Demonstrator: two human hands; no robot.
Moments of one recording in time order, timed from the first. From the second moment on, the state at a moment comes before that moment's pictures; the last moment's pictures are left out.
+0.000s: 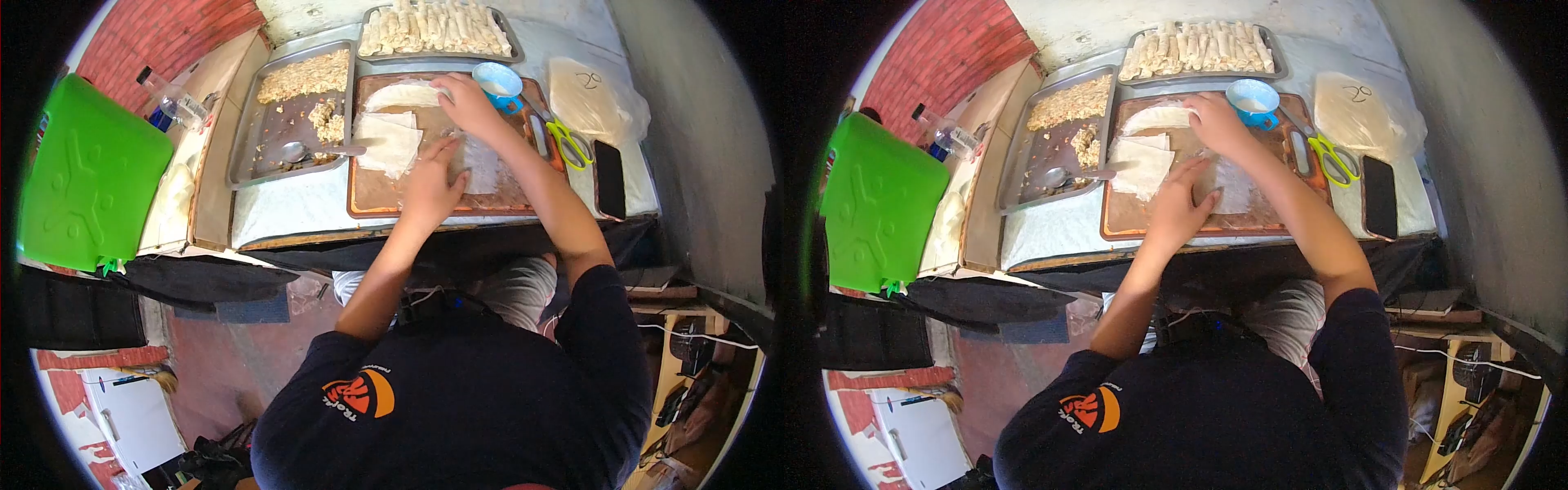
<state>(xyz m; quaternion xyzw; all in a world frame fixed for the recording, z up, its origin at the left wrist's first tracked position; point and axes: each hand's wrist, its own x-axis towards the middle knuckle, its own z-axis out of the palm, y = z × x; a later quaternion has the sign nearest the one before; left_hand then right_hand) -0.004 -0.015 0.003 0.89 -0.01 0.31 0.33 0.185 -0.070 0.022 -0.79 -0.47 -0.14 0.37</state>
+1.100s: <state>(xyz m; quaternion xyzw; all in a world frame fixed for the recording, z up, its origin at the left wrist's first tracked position) -0.055 0.043 0.040 0.80 0.13 0.38 0.44 0.194 -0.049 0.034 -0.78 -0.44 0.01 0.45</state>
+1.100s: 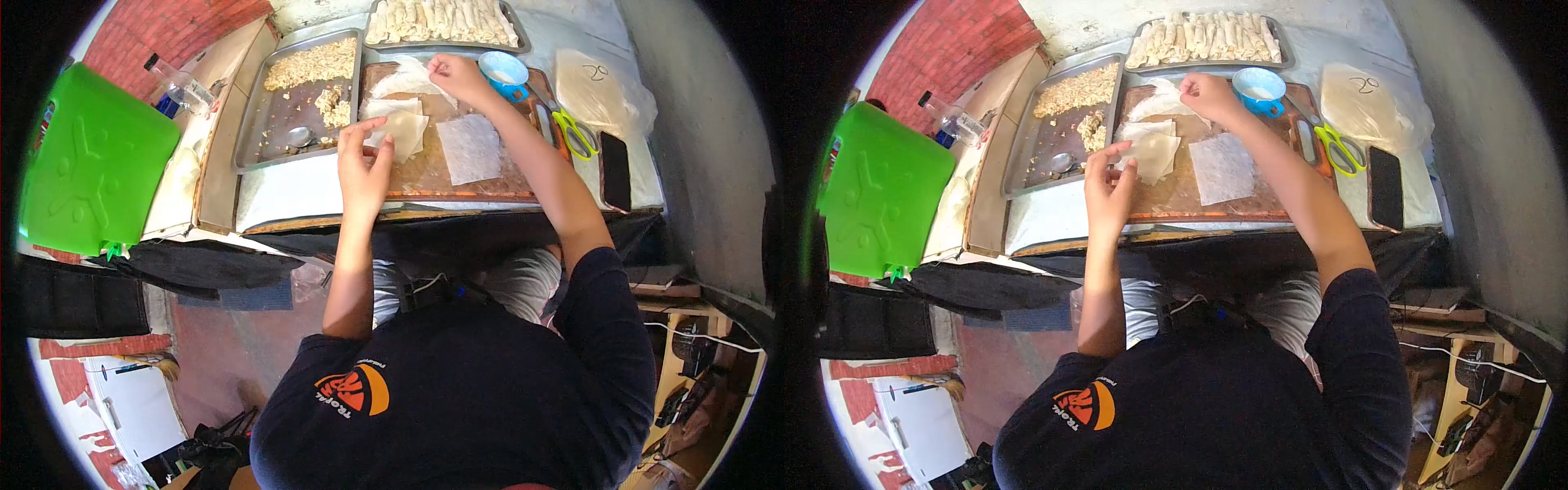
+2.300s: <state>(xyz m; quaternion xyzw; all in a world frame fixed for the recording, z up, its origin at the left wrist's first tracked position) -0.035 -0.003 0.026 0.90 0.10 0.18 0.39 0.104 -0.198 0.035 -0.80 -0.45 0.10 0.37</state>
